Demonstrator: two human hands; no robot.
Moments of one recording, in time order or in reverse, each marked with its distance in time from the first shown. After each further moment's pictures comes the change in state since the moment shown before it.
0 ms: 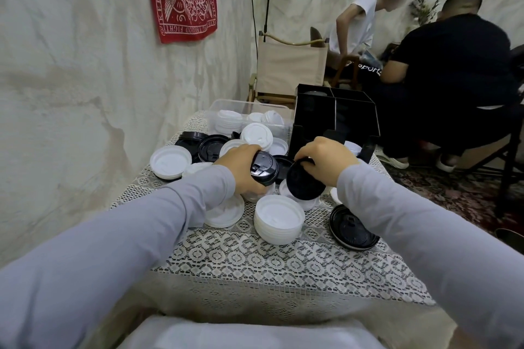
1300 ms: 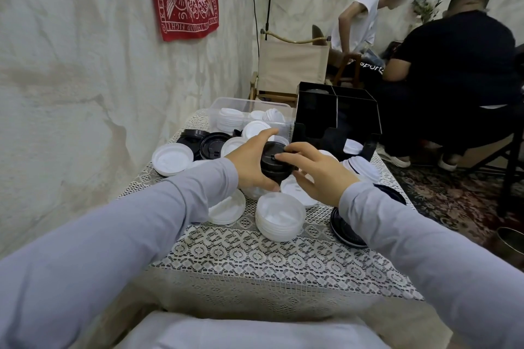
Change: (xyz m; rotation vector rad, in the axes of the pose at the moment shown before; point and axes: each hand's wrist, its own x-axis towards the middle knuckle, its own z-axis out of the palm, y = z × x) left_hand -0.003 0.011 -0.007 -0.264 -0.046 0.169; right_hand -0.017 -0.005 0.035 0.264 0.421 -0.500
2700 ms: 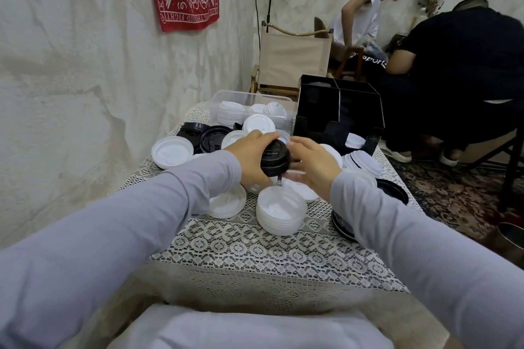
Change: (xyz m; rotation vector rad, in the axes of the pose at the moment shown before) left_hand 0.005 -0.004 0.001 0.286 -0.065 -0.057; right_hand 0.034 -0.040 0.000 1.178 0.144 1.183
